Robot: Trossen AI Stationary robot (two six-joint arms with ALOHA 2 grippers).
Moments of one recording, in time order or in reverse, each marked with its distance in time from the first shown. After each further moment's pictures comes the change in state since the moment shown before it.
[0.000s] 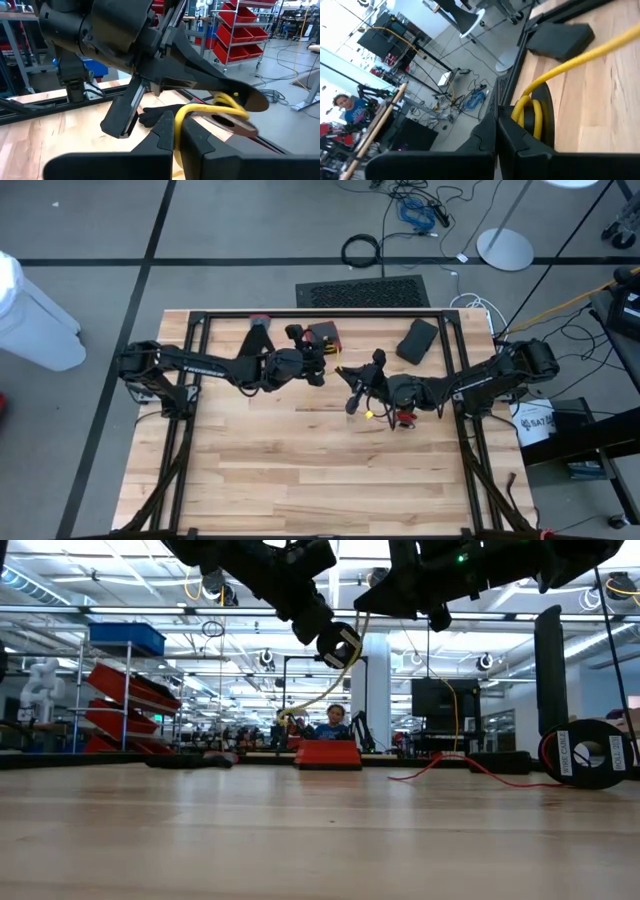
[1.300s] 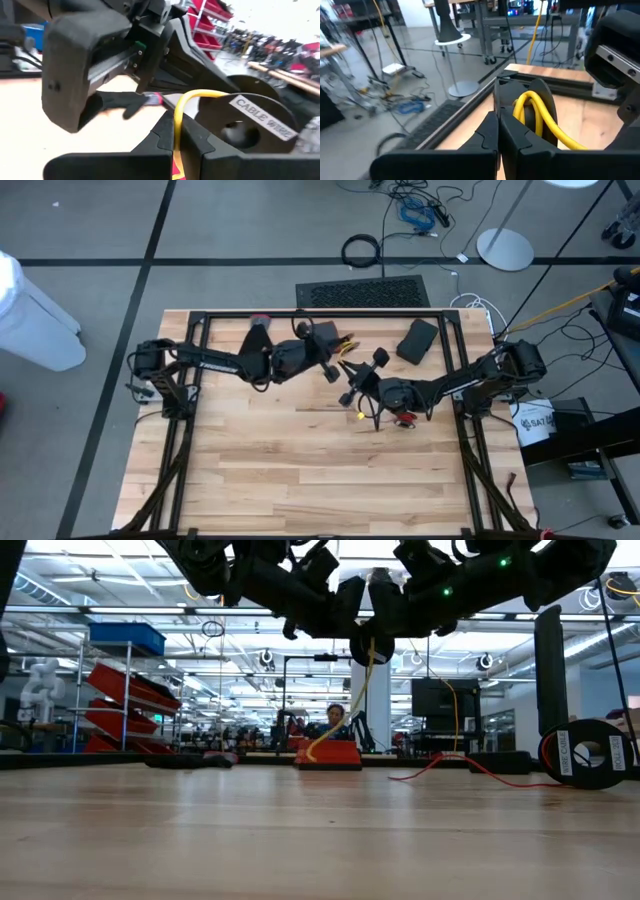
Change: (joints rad) left arm 0.078 0.108 -0.001 0.258 0.260 -0.551; right arm -0.022 0.113 0.001 0.077 0.221 -0.228
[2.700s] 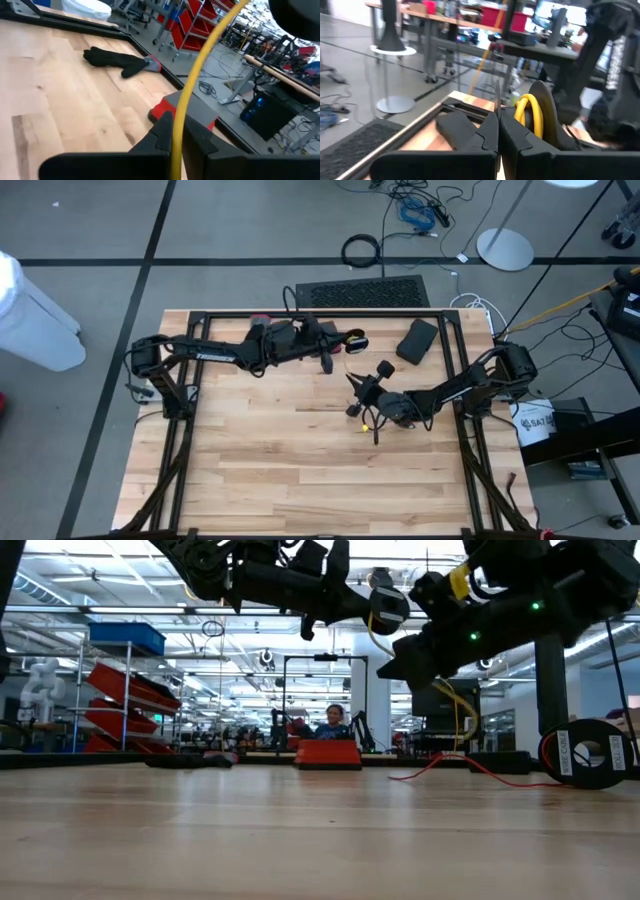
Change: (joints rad) left arm 0.112 -0.026 0.003 0.109 0.421 -0.209; right arm 0.065 0.083 -0.133 0.055 0.071 0.020
